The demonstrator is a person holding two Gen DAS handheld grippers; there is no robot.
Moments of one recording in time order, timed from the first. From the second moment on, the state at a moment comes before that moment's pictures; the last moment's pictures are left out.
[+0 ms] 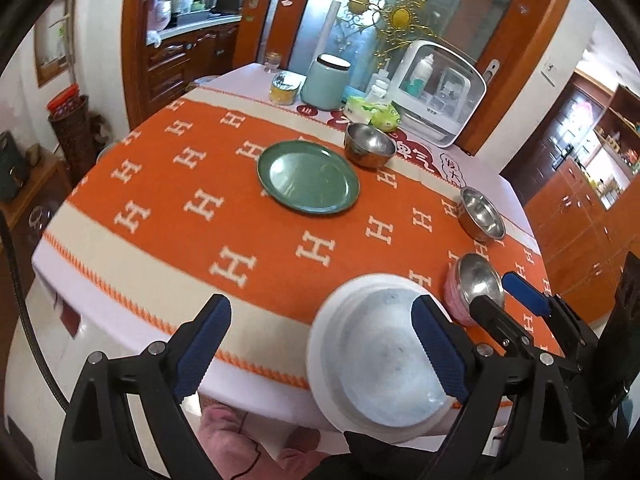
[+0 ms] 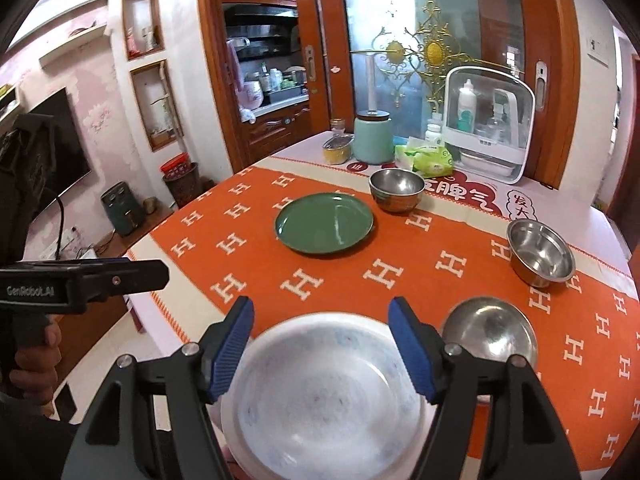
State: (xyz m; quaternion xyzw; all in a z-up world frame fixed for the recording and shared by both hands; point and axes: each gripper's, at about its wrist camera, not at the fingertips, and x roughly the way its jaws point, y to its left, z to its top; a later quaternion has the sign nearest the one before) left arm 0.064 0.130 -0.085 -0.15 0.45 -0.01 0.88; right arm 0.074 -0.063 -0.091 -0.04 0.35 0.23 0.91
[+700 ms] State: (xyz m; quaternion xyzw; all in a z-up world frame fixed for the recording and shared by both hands) left arm 0.203 0.228 -0.079 -0.07 0.48 -0.10 0.87; right arm 0.157 0.040 -0.103 -0.02 0.38 0.13 0.91
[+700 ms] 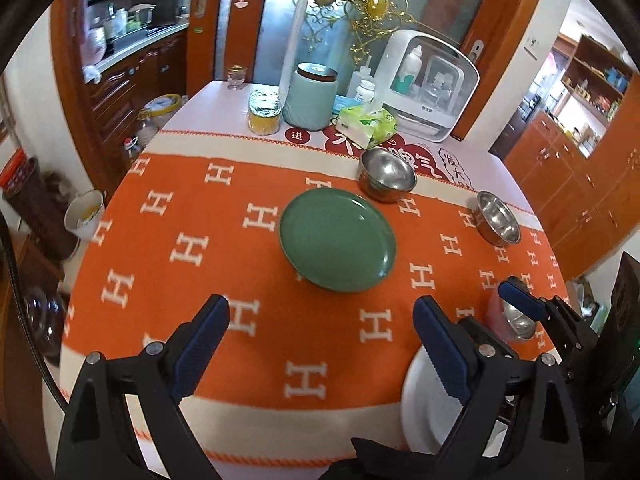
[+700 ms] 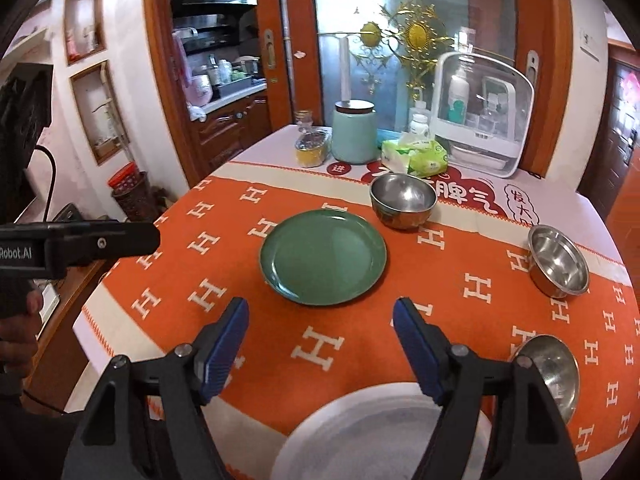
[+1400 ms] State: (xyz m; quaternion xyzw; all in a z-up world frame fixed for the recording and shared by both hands) left arm 0.331 0.258 -0.125 -0.03 0.53 -0.18 0.83; right arm 0.236 0.041 -0.148 0.12 0.46 0.01 0.88
